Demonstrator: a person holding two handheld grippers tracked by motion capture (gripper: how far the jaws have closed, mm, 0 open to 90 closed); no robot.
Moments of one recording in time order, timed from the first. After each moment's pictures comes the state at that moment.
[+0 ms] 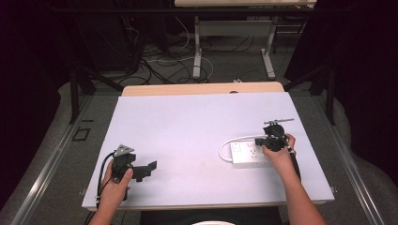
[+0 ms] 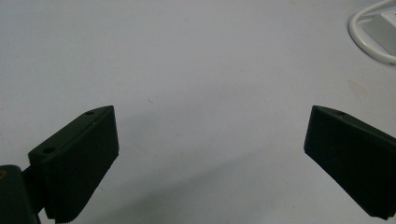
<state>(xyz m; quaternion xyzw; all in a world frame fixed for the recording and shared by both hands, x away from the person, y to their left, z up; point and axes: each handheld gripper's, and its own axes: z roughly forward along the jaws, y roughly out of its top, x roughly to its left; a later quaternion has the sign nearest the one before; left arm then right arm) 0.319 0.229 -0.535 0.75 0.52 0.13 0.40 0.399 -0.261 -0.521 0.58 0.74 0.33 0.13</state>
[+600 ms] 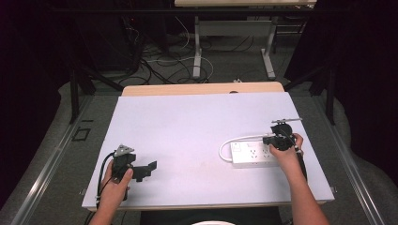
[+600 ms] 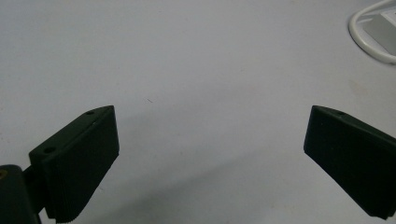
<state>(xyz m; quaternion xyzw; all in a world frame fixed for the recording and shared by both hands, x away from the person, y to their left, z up) 0.319 0.229 -0.535 0.75 0.52 0.13 0.40 0.397 -0.281 -0.517 0.60 0.72 0.32 0.15</state>
